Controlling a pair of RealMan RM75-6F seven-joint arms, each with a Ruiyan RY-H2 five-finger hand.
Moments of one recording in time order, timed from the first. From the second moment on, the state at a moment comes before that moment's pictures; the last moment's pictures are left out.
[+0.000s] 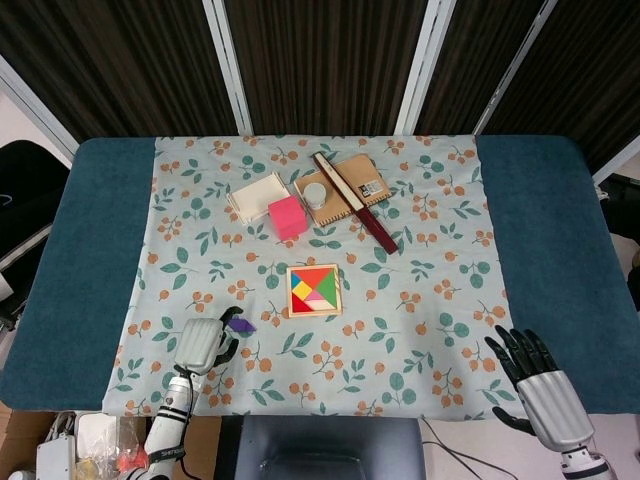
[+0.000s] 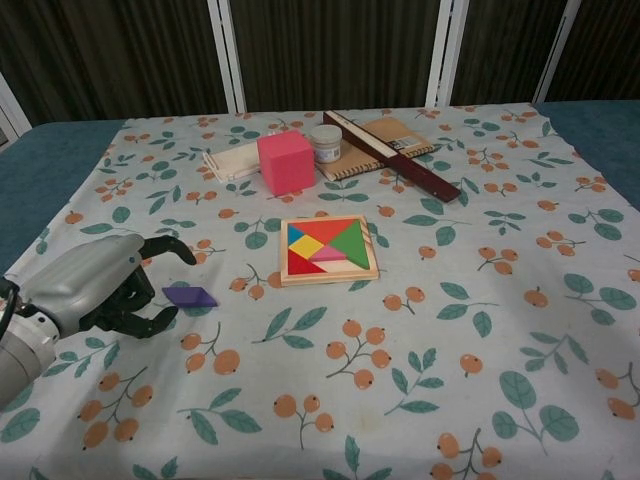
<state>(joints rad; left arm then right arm) -0.38 -1.81 -0.16 -1.42 1.27 1.17 0.43 -0.01 -1.12 -0.11 -1.69 -1.81 1.53 -0.20</state>
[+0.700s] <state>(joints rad) -0.43 -1.87 -0.18 -1.27 1.20 1.13 0.36 -0.01 -1.12 -0.10 -1.68 -1.81 1.54 -0.20</state>
